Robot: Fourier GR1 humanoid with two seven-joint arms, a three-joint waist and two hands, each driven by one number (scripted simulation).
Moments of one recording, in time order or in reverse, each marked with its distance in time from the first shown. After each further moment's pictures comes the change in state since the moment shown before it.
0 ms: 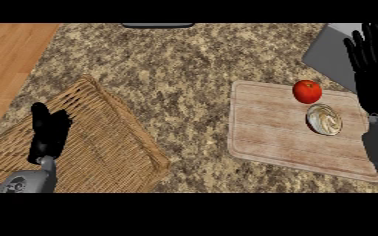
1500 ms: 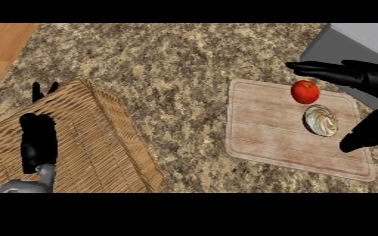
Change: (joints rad) left arm 0.048 0.115 -0.193 -0.212 -0.014 0.506 0.010; right arm -0.201 -0.406 0.409 -0.065 0.464 0.681 -0.440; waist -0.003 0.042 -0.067
